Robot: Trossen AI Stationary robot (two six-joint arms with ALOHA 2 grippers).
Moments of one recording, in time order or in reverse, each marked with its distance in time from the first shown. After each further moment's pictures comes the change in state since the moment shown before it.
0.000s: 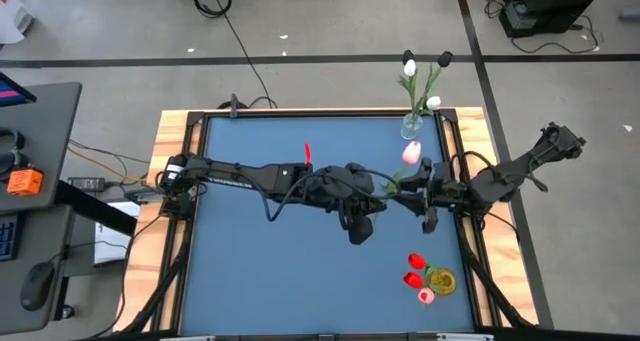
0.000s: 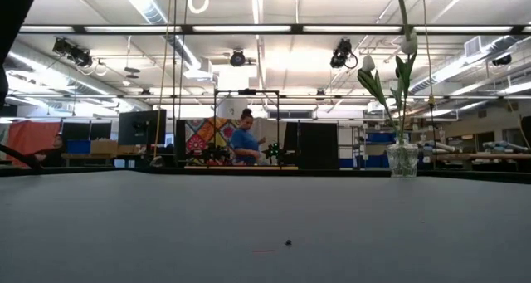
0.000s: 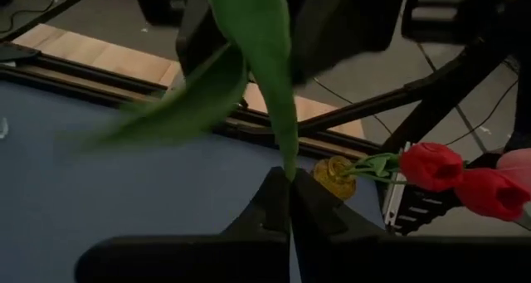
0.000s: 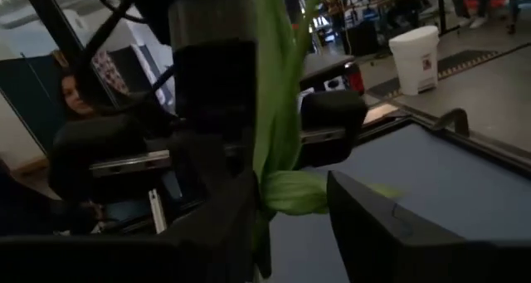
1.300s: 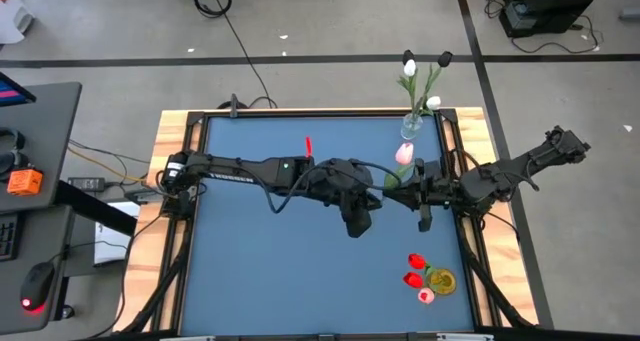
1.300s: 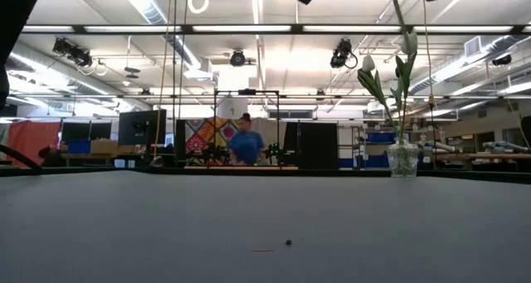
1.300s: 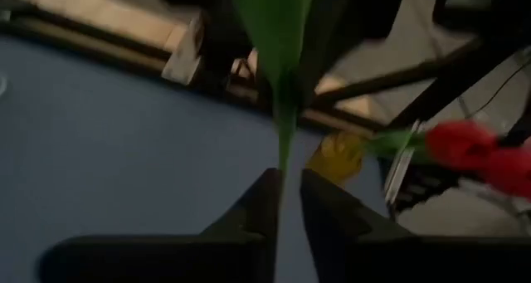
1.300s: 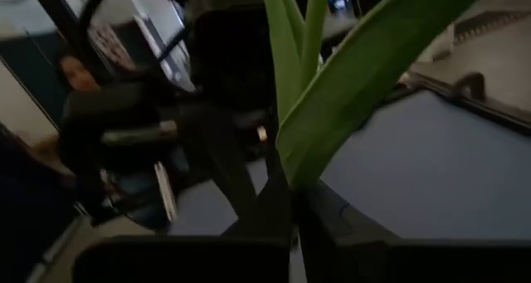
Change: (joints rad) left arm 0.043 -0.001 0.000 -0.082 0.067 -0.045; right arm -0.087 0.013 0.000 -0.069 -0.157 0.068
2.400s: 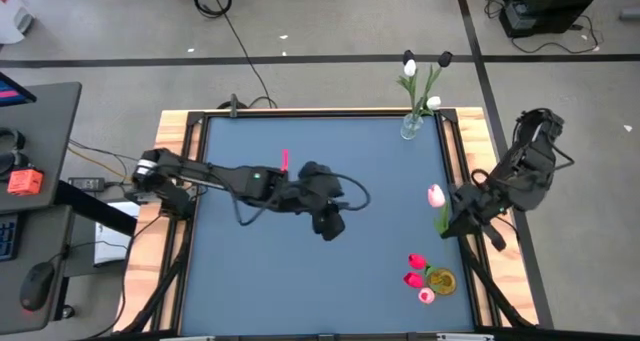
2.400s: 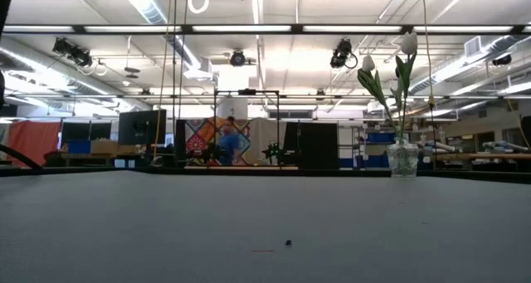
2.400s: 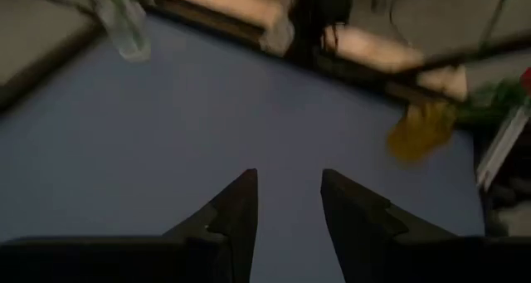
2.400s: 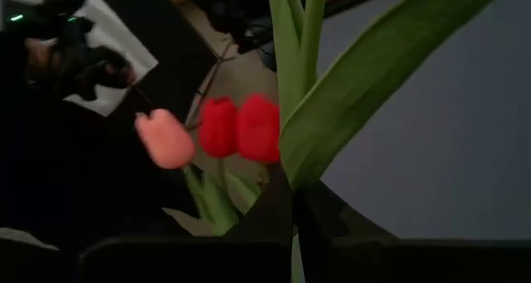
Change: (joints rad) left arm -0.096 -0.214 -0.249 -0.133 -0.338 -0.076; right arm 0.461 -0.227 0.115 -0.620 -0.186 0.320
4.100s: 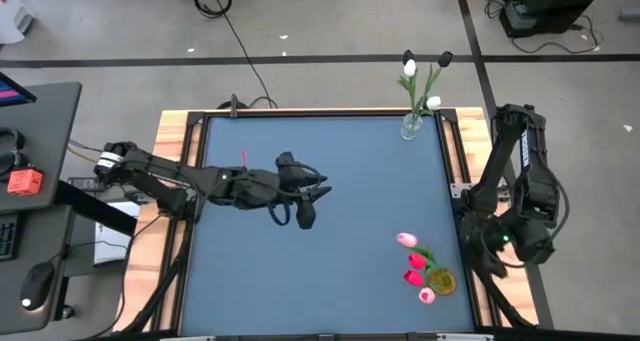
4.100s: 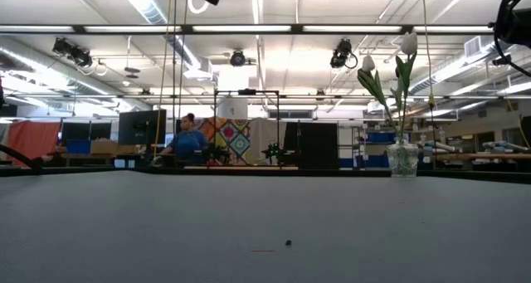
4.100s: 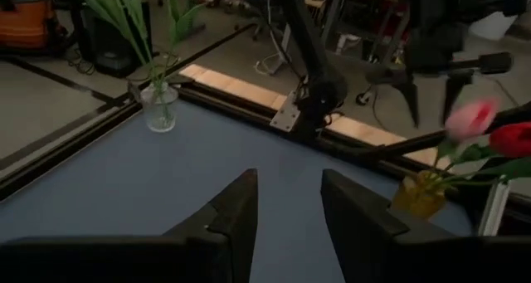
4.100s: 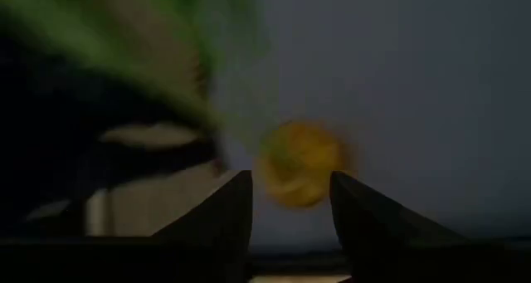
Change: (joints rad) left arm -0.005 -0.314 -0.483 0.519 -0.116 0.109; right arm 0.437 0.217 -0.001 -0.363 0.047 0.795
